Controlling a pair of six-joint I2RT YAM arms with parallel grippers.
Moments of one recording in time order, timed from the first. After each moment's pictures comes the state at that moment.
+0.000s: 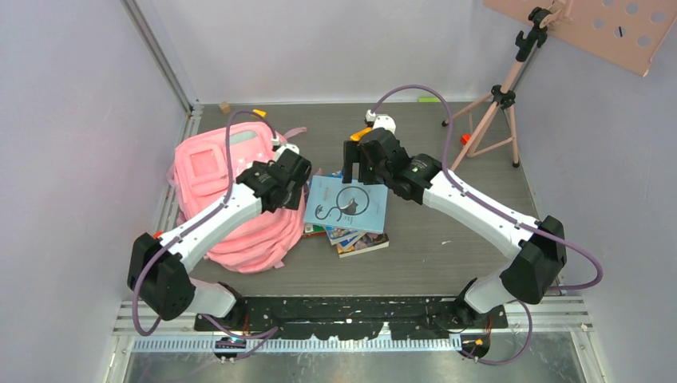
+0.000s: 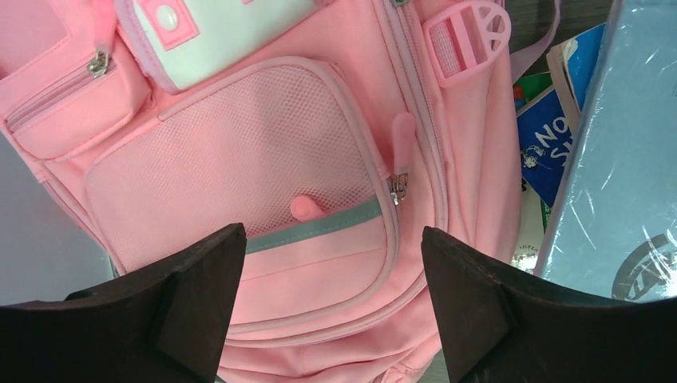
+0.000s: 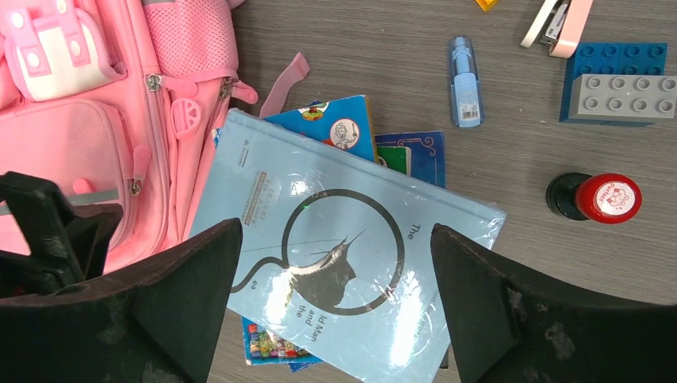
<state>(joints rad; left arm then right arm) -0.63 1.39 1.14 -0.85 -0.58 -0.34 0.78 1.48 1.36 -0.55 0.31 0.55</state>
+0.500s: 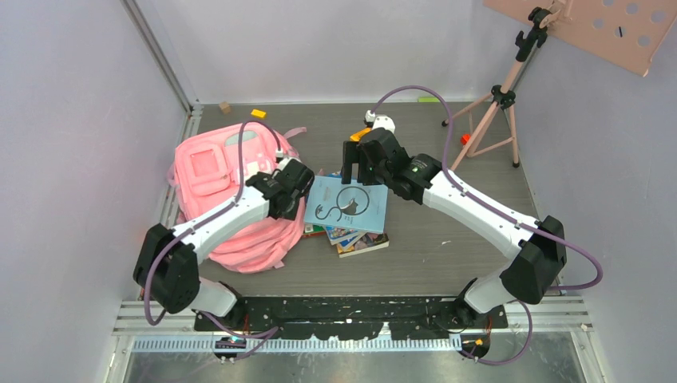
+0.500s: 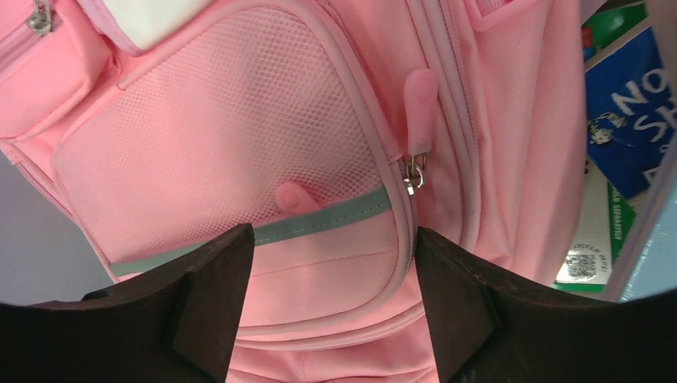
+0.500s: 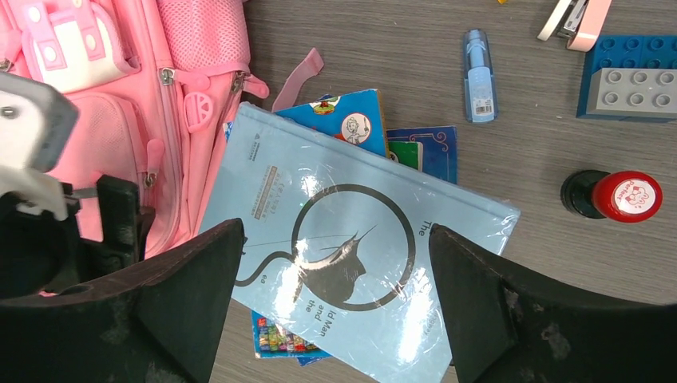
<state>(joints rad) -0.63 1.41 1.06 -0.83 -0.59 -0.35 0.78 1.48 1.36 -0.55 0.28 0.56</state>
